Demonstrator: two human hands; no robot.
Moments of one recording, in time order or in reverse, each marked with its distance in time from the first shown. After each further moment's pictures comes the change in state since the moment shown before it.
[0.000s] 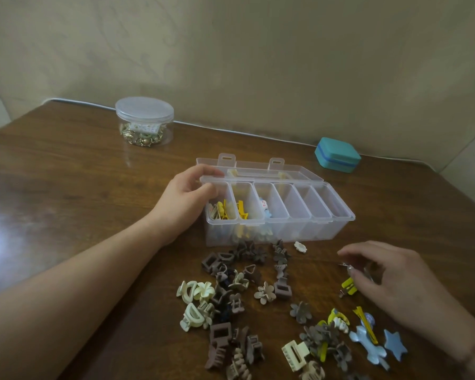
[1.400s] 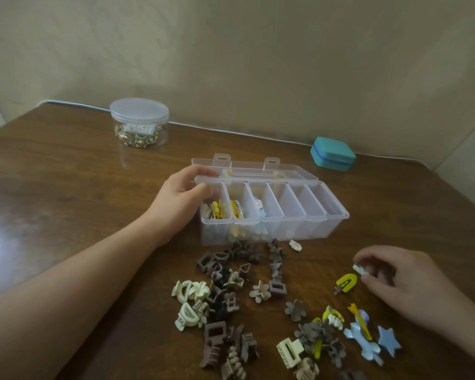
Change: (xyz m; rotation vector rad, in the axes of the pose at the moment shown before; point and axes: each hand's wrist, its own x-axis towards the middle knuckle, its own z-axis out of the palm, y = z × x) left_hand -0.001 0.000 0.000 0.019 -0.005 -0.003; right_hand -0.008 0.022 -0.009 0.023 -0.073 0.191
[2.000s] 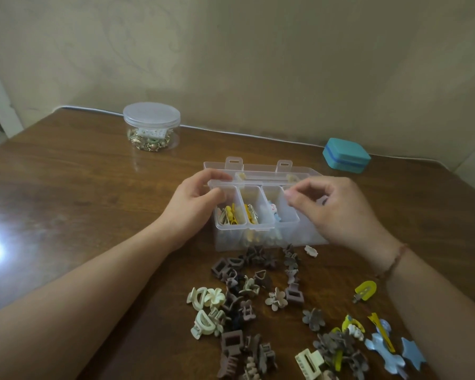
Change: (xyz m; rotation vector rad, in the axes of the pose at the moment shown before) left_hand 0.003 -0.006 -0.001 -0.016 -0.015 0.025; right_hand 0.090 -0.109 0.015 0.360 0.212 -0.231
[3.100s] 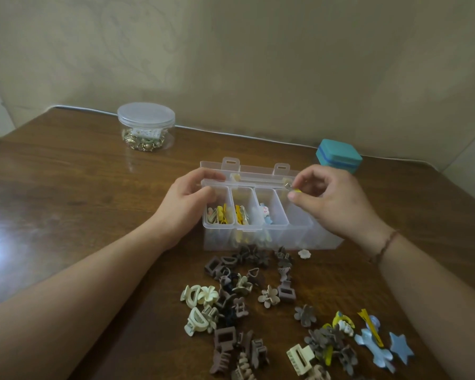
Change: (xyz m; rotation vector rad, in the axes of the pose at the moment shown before) left_hand -0.001 0.002 0.000 -0.069 -0.005 0.020; right_hand 0.010 0.010 -0.009 -0.045 0.040 0.070
